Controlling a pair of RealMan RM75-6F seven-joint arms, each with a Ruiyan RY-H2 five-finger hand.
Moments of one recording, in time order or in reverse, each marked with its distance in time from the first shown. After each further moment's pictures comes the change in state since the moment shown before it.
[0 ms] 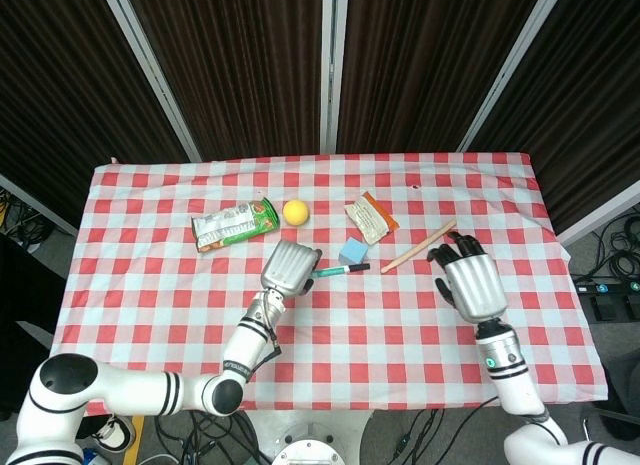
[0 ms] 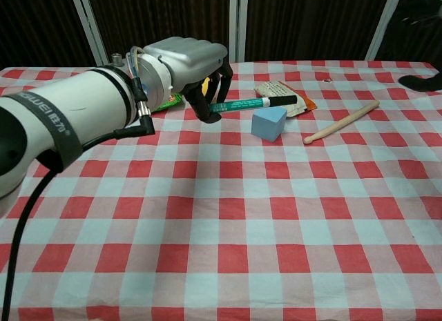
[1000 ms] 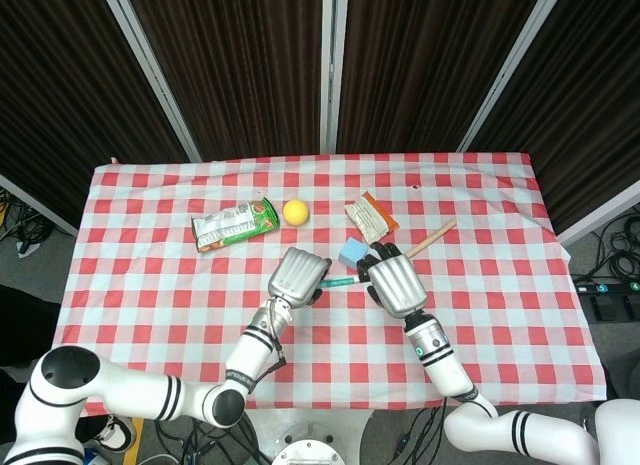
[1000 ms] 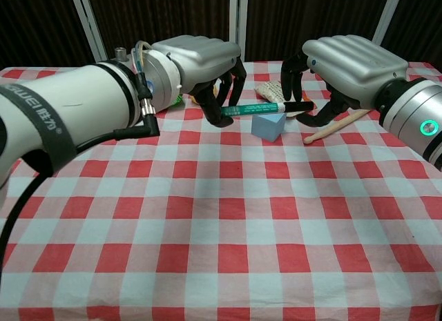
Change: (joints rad) left arm -0.049 0.026 0.032 -0.100 -0.058 0.059 0.007; right arm 0.175 -0.241 -0.003 0.125 0.118 -0.140 -0.065
